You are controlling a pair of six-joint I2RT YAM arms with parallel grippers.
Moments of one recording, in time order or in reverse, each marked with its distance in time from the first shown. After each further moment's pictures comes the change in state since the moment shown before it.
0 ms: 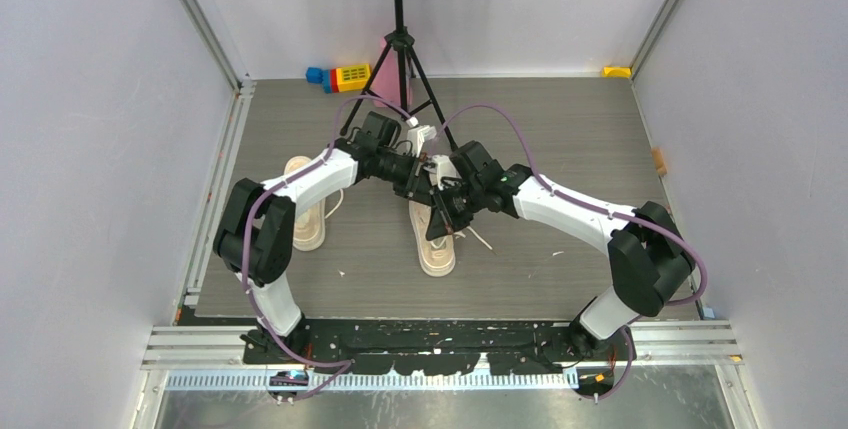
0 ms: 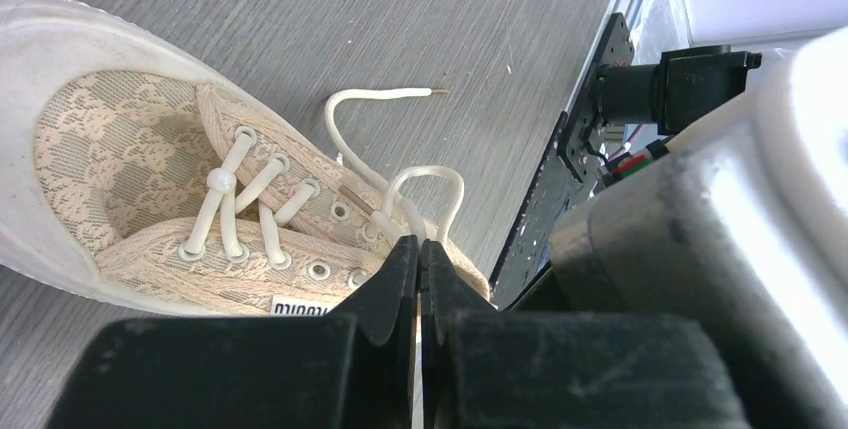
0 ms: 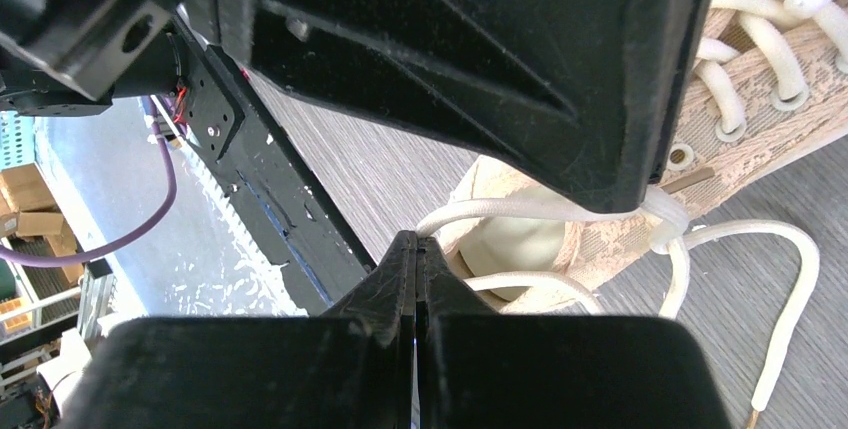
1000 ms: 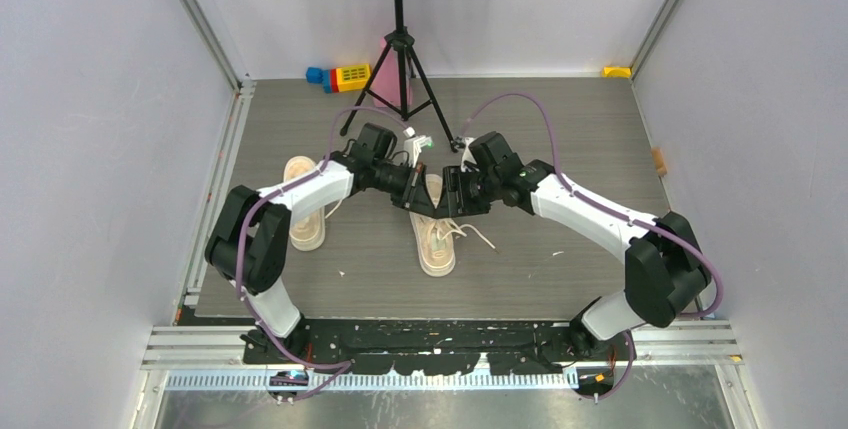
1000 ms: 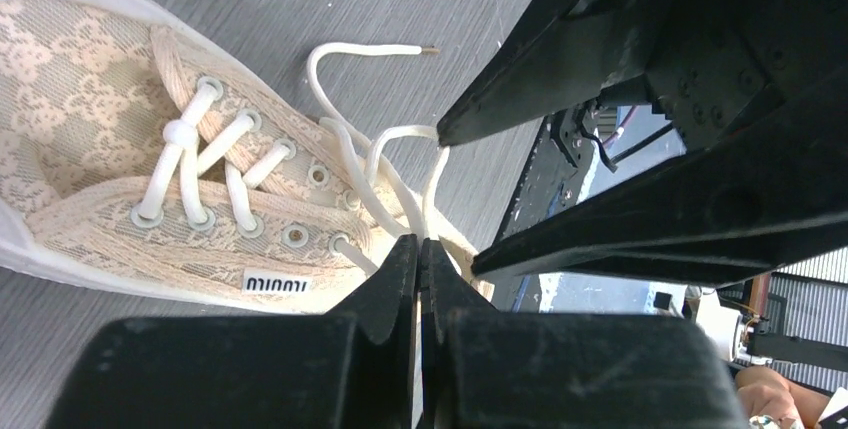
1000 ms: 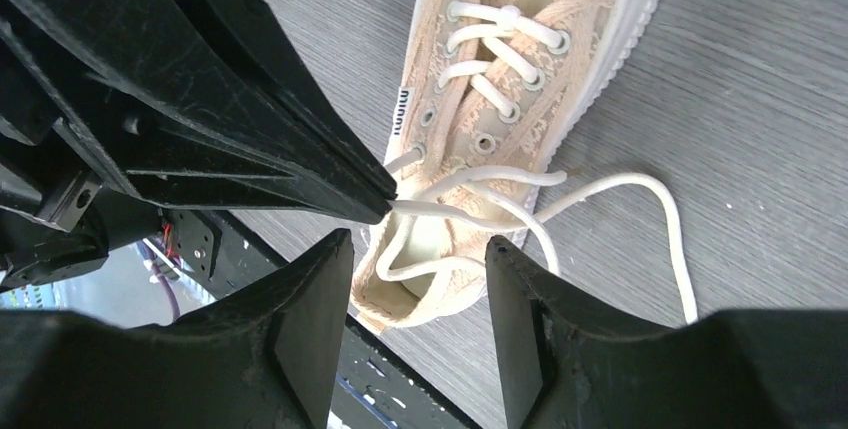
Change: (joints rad) left arm 0.000 -0.059 -0.127 0.093 0.023 -0.026; right arm -0.087 -0.079 -0.024 0.005 0.214 0.185
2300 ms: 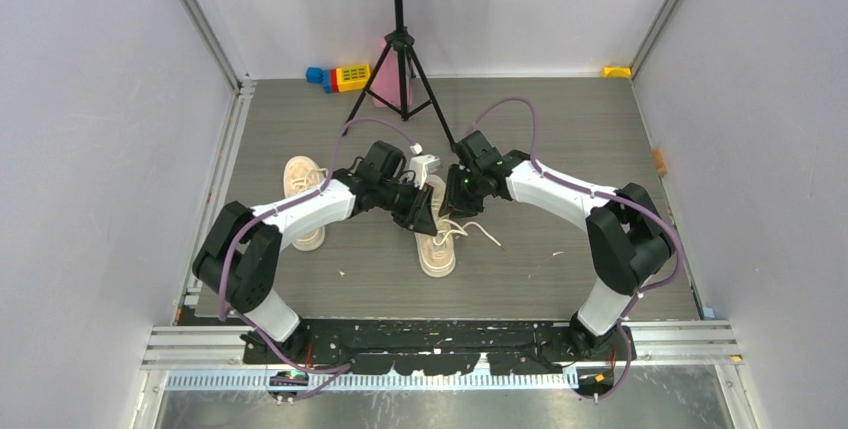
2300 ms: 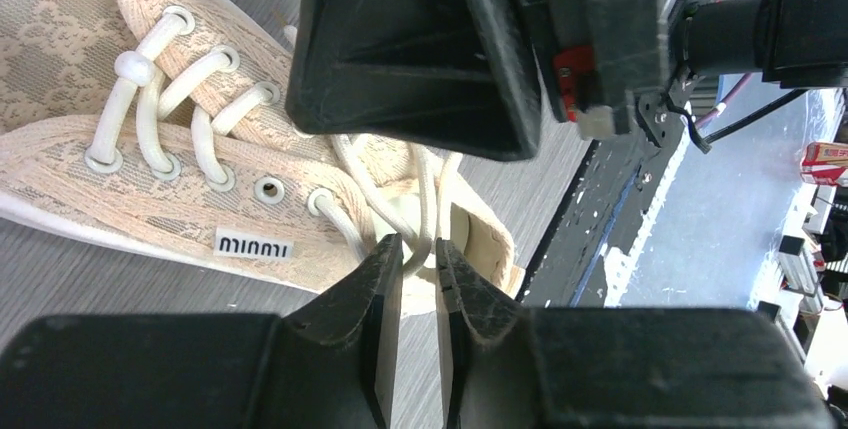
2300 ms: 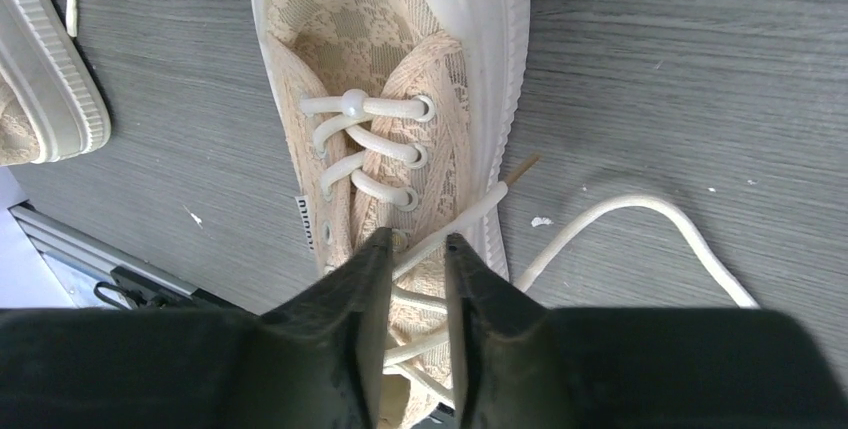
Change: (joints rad) left arm -0.113 -0.109 -0.120 0.010 -0.211 0.060; right arm -0.002 0.209 0.109 -0.083 0.143 0.271
